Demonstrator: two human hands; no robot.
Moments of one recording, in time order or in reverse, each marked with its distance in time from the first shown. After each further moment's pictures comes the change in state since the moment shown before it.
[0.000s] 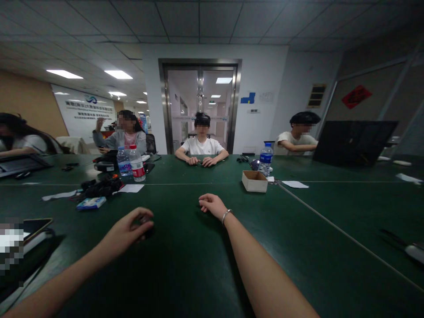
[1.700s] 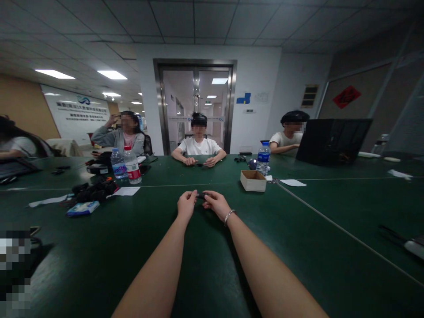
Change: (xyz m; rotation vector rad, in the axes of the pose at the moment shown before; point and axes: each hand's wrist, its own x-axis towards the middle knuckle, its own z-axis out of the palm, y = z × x) left_hand 0.135 0.006 0.178 -0.309 0.134 0.160; right_hand 0.006 0.006 -0.006 0.426 0.155 -0.020
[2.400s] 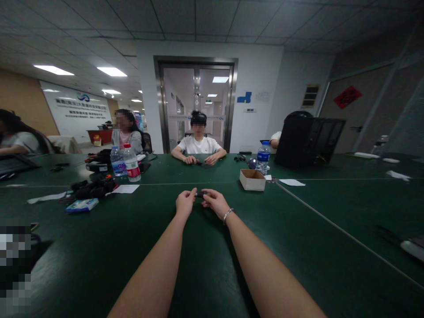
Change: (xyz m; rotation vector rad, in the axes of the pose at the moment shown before) left_hand -0.002 0.005 -0.004 0.124 0.019 -0.037; right_hand -0.001 0.001 -0.001 -0.031 -0.025 -0.035
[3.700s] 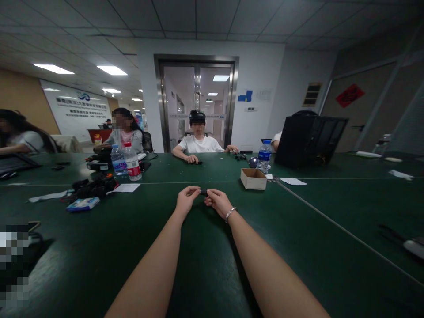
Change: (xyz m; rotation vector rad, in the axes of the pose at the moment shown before) left_hand 0.004 0.001 -0.001 -0.337 -0.157 0.183; right_hand -0.003 -0.004 -0.001 0.192 0.041 0.054
